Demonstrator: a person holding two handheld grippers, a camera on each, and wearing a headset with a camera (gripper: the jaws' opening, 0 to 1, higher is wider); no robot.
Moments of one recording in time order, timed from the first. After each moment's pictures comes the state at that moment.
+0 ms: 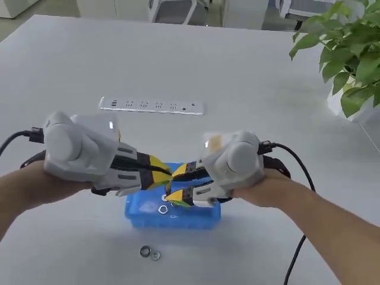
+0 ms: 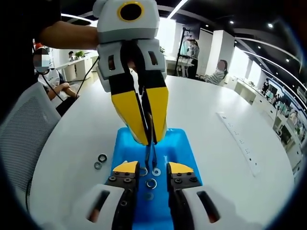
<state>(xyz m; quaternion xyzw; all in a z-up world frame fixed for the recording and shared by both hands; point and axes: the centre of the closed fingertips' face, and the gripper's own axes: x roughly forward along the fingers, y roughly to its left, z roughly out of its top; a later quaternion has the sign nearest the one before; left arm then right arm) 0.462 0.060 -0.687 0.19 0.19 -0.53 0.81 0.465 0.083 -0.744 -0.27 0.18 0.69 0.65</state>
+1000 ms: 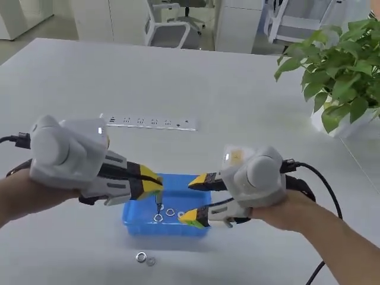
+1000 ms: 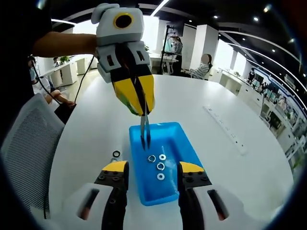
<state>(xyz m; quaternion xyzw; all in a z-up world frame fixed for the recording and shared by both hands) 0.428 0.060 -0.655 0.18 0.18 -0.52 0.81 0.440 0.037 -0.714 -0.26 0.21 0.63 0.70</state>
